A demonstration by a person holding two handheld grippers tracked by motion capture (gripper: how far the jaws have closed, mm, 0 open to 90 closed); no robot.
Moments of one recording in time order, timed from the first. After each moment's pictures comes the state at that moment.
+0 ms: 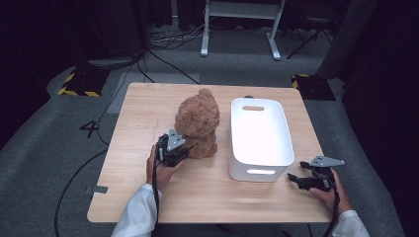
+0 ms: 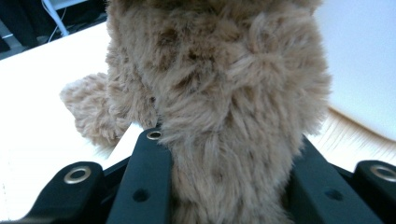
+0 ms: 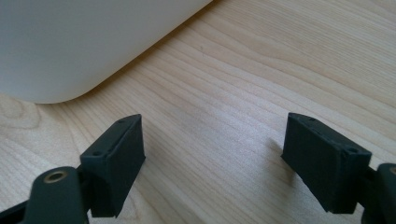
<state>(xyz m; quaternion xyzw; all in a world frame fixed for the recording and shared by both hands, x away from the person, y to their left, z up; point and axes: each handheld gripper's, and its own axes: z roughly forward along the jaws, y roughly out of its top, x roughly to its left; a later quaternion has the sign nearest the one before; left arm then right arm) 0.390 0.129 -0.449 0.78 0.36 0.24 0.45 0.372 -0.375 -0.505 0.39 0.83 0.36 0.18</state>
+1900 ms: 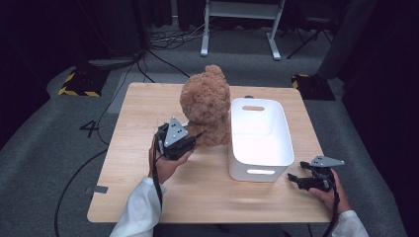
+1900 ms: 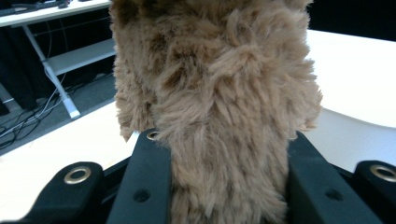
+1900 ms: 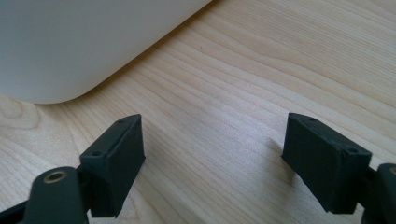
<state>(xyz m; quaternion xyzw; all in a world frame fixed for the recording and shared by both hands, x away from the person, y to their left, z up) 0.371 0.114 -0.374 0.75 0.30 0.27 0.52 0.371 -0.375 -0.505 0.39 0.82 0.36 0.18</state>
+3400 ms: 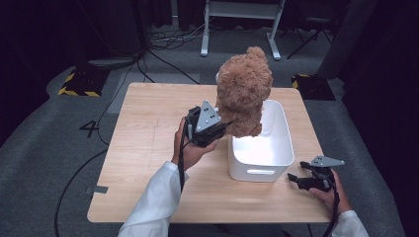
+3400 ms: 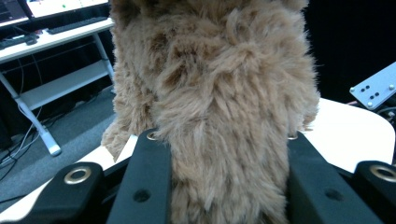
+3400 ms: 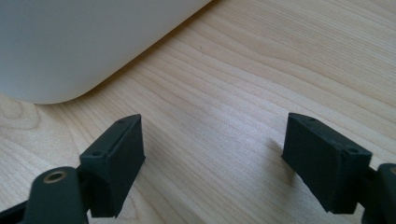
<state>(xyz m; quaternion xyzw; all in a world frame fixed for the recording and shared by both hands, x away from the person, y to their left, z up) 0.380 0.046 -0.317 0.76 0.24 0.26 0.54 0.371 -0.375 -0.505 0.39 0.82 0.36 0.18</state>
